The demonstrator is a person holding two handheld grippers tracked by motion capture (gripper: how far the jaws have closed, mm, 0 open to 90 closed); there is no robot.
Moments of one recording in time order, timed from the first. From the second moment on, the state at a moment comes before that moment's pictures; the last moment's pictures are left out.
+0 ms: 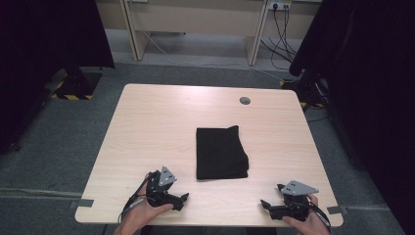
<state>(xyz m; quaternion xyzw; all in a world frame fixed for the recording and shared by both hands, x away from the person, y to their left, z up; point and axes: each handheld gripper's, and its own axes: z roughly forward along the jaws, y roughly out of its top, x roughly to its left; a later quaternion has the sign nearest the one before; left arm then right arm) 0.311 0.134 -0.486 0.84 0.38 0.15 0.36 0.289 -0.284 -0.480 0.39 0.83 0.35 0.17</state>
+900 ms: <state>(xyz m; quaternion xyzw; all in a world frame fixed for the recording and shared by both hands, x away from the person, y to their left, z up) 0.295 0.133 -0.486 0.84 0.38 0.15 0.36 0.269 -0.289 -0.483 0.40 0.82 0.37 0.17</state>
